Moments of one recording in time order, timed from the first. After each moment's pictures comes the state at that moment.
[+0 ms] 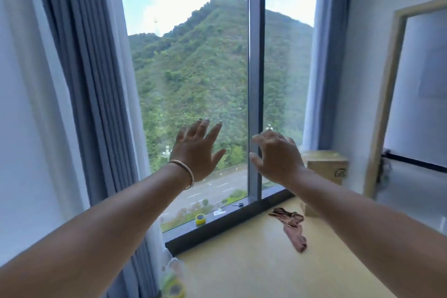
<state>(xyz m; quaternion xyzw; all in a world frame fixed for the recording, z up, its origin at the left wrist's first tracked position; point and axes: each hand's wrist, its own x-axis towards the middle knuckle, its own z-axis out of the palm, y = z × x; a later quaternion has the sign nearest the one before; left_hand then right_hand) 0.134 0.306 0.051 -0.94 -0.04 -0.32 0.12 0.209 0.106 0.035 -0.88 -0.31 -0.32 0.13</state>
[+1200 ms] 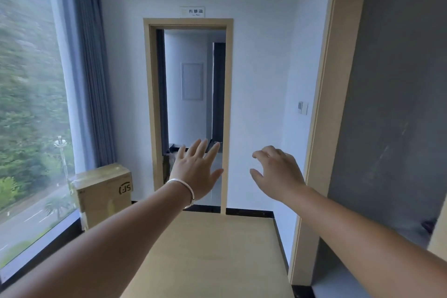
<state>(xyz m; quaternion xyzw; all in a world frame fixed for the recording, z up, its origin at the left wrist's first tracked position) 0.494 -0.321 -0.016 -0.86 0.40 -0.31 -0.05 0.360 -0.502 -0.006 -0.95 0.14 -0.29 -0.06</state>
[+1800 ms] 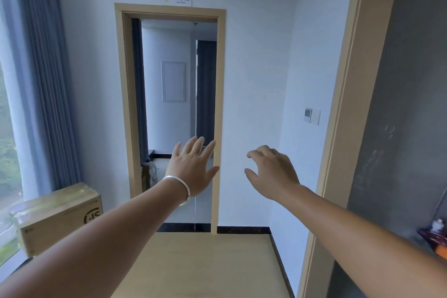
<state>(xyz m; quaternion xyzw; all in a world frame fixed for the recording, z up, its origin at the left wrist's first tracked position) 0.763 -0.430 0.000 -0.84 0.43 -0.32 -0.06 0.610 -0.593 0.009 -0.94 0.18 -0.29 -0.07</state>
